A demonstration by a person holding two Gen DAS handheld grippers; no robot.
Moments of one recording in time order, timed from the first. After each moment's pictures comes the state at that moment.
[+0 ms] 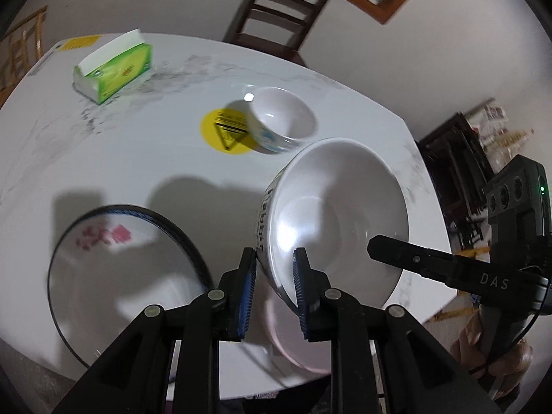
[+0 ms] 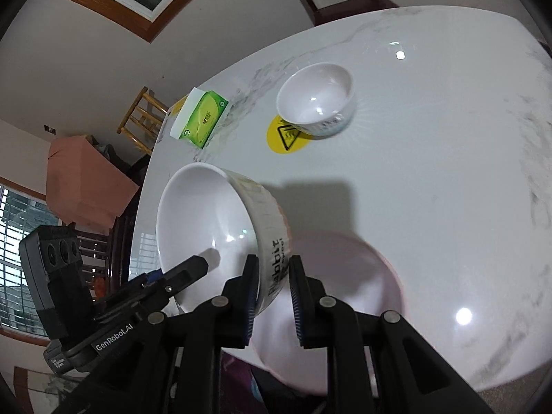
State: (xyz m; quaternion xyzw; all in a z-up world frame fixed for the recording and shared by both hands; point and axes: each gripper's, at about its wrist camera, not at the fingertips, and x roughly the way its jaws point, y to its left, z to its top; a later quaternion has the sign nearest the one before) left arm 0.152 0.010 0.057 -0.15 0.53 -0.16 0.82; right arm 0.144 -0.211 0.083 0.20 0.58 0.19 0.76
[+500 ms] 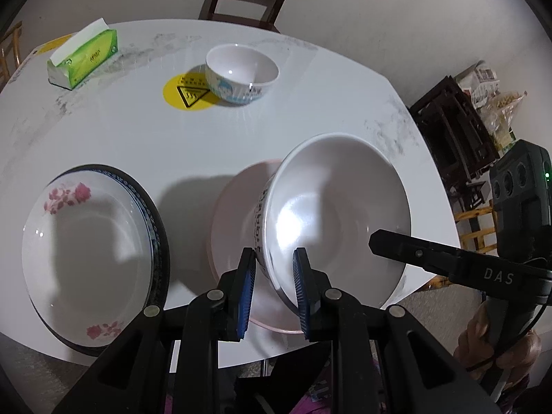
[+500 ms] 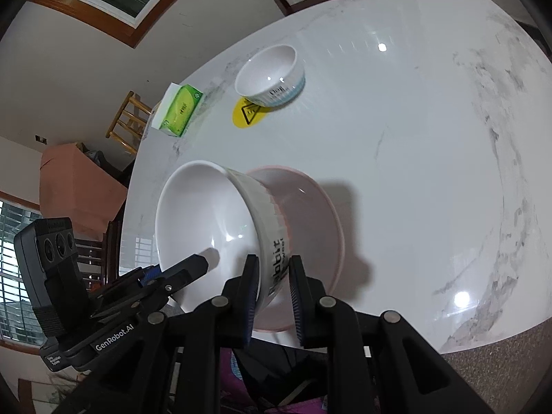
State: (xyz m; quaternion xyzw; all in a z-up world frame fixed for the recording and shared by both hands) left arm 0.119 -0.037 0.031 -0.11 0.56 -0.19 0.80; right arm 0.101 -0.250 0.054 0.22 0.60 0.16 0.75
